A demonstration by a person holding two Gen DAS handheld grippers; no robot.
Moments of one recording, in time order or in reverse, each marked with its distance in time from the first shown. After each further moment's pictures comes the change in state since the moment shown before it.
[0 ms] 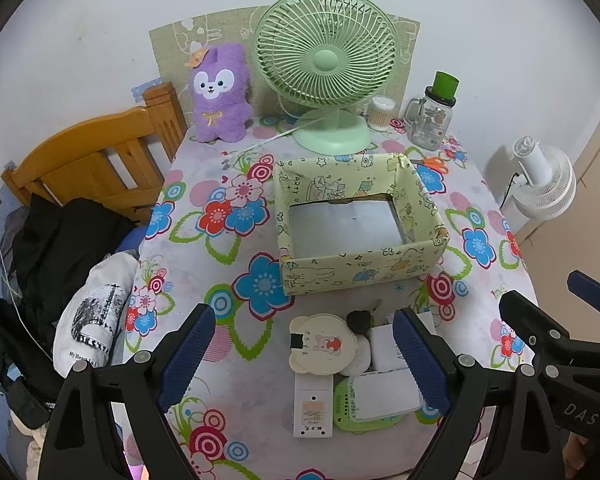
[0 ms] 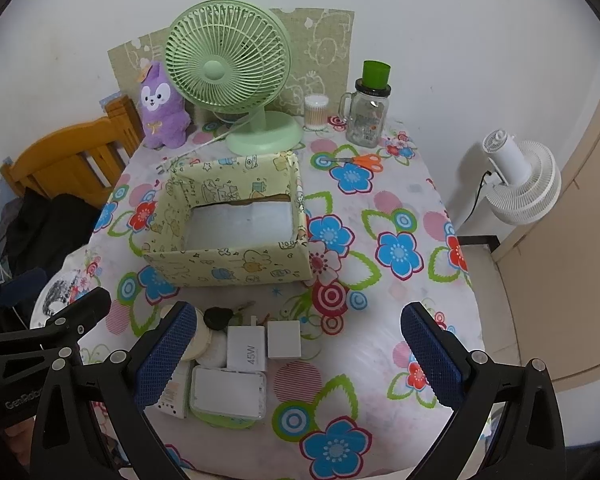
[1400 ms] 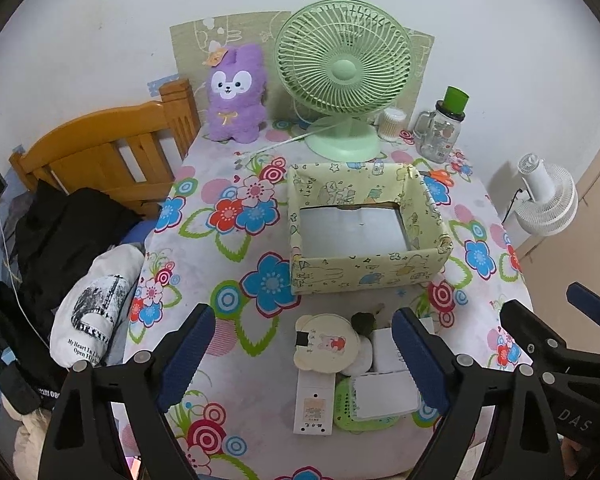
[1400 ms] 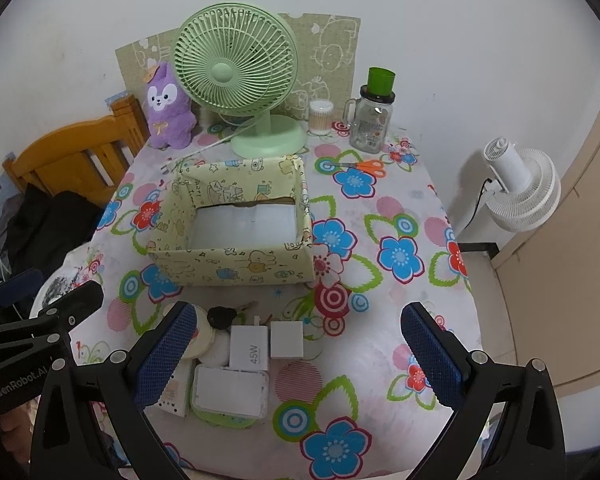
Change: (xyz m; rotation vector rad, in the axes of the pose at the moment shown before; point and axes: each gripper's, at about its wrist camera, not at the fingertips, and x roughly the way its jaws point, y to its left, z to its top) left arm -0.012 0.011 -0.005 -0.058 -0.026 0.002; right arm -0.007 0.007 -0.005 -0.022 -0.021 -0.003
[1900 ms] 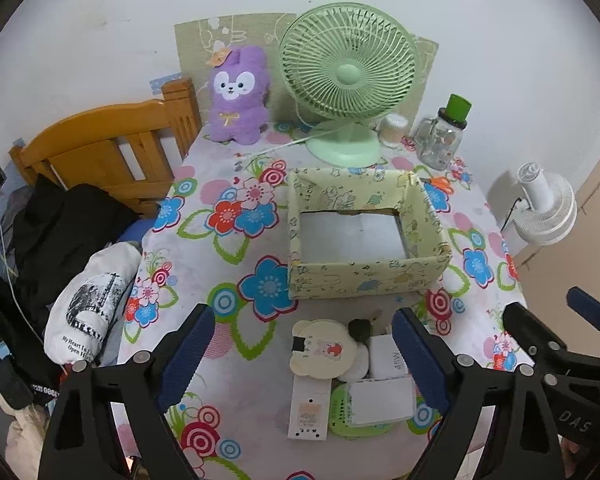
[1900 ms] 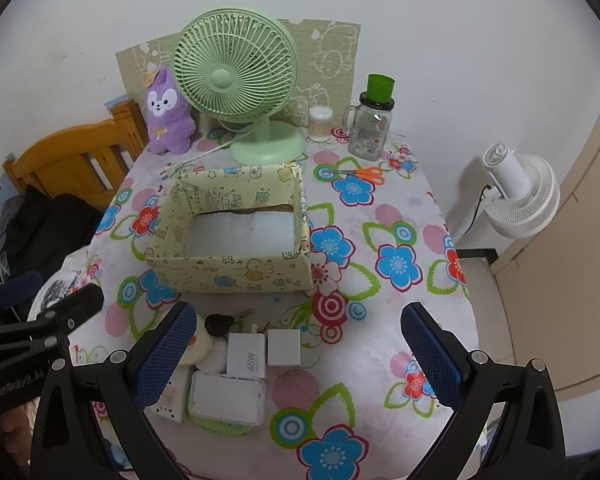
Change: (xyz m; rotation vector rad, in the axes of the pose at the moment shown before) left arm 0.002 0.006 0.002 -0.035 -0.005 -0.006; right arm 0.000 -0.001 0.005 -0.008 -0.020 -0.006
